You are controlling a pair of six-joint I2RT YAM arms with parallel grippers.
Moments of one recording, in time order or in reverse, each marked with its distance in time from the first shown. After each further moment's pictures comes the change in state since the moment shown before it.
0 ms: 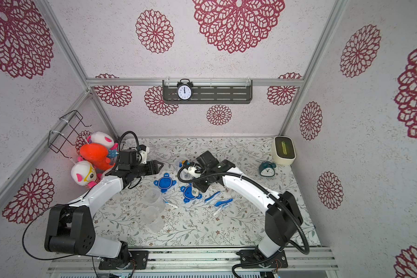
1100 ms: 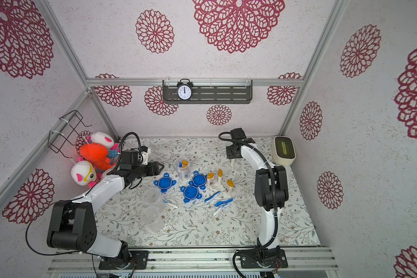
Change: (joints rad) left arm 0.005 0.035 0.000 -0.002 0.004 0.025; right arm -0.444 0.439 0.297 0.085 0.278 0.336
